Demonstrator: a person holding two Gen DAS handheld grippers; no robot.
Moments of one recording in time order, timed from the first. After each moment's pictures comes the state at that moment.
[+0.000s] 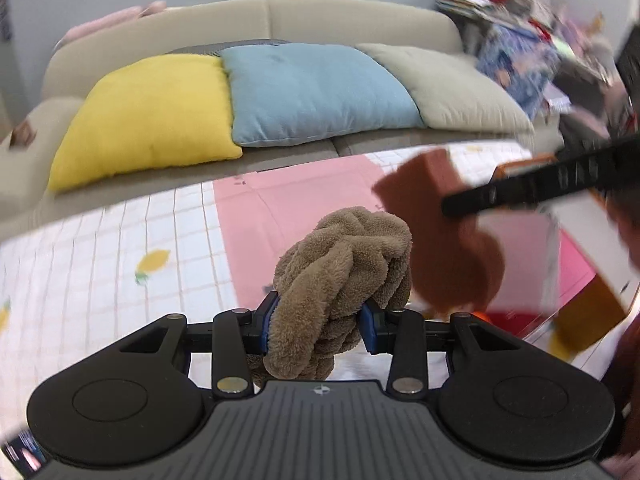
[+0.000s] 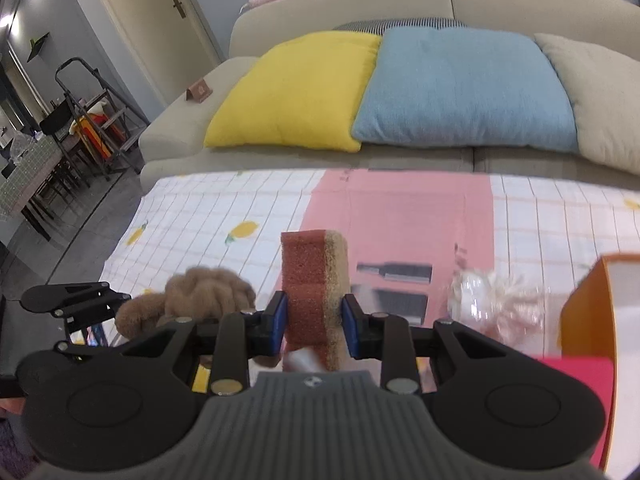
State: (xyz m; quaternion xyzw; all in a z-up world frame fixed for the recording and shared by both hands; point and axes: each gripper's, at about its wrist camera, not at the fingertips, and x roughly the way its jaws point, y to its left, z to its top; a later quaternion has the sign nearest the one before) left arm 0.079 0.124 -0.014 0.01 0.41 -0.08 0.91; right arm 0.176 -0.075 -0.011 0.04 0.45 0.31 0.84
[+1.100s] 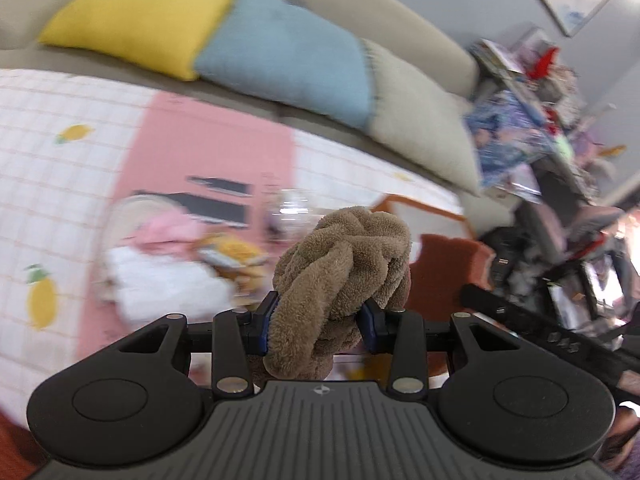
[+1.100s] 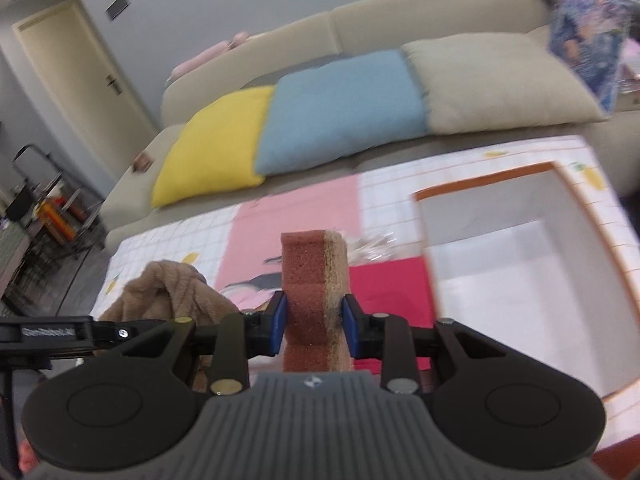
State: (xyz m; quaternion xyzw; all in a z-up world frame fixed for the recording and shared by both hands) left arm 0.072 0.019 0.026 -0.23 0.47 -0.09 0.85; right arm 0.094 -0.253 0.024 0.13 0.41 0.19 0.88
